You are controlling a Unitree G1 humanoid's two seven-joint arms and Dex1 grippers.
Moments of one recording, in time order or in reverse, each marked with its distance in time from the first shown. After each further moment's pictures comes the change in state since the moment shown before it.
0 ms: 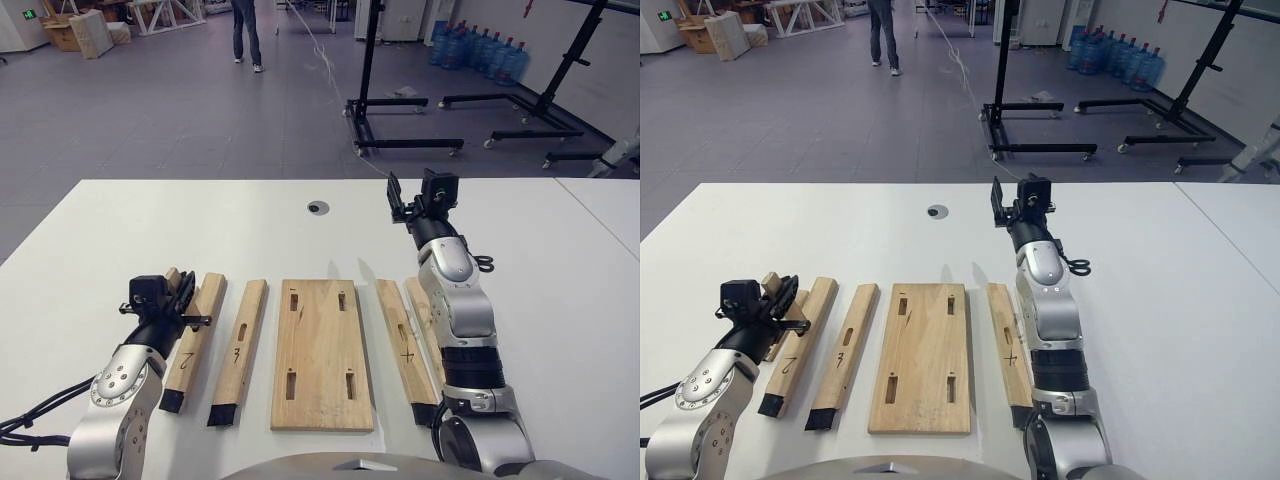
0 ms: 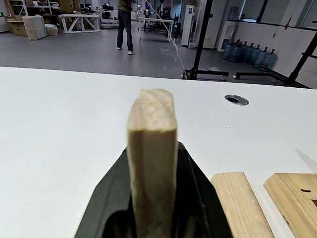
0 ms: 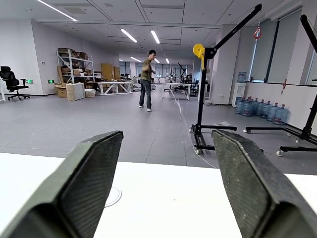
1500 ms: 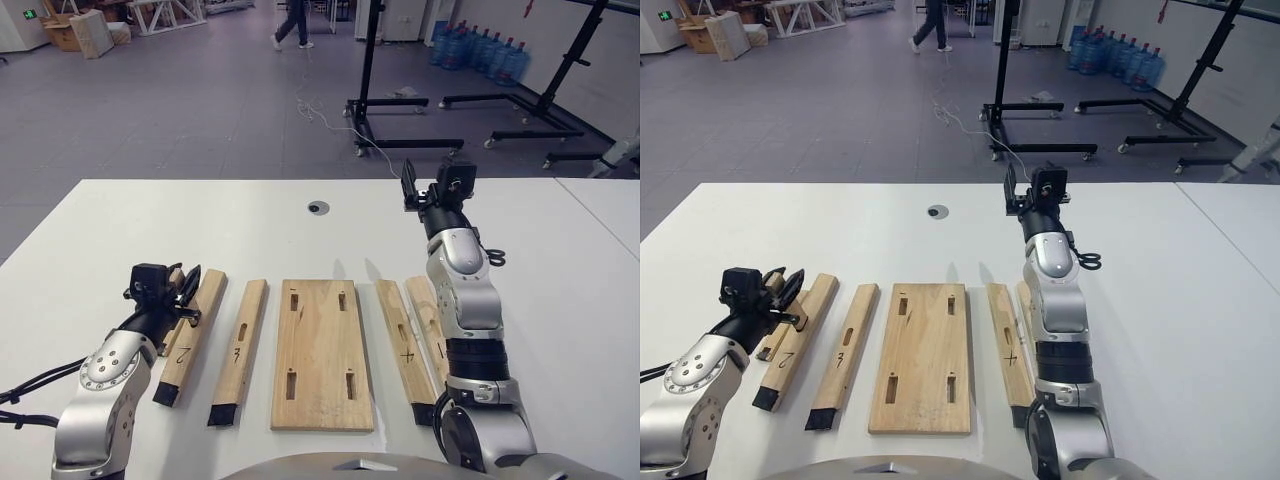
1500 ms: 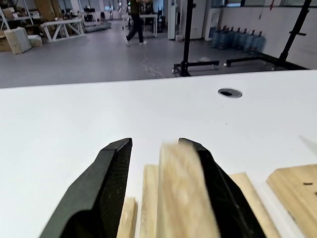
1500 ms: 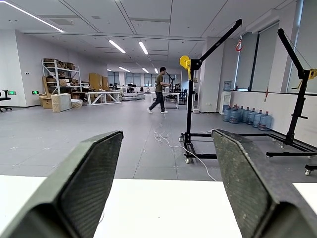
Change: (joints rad) left arm -0.095 0.091 0.027 -0.028 -0.003 0.107 -0.070; right arm -0.041 -0.020 -0.045 0.013 -0.002 -0.027 -0.032
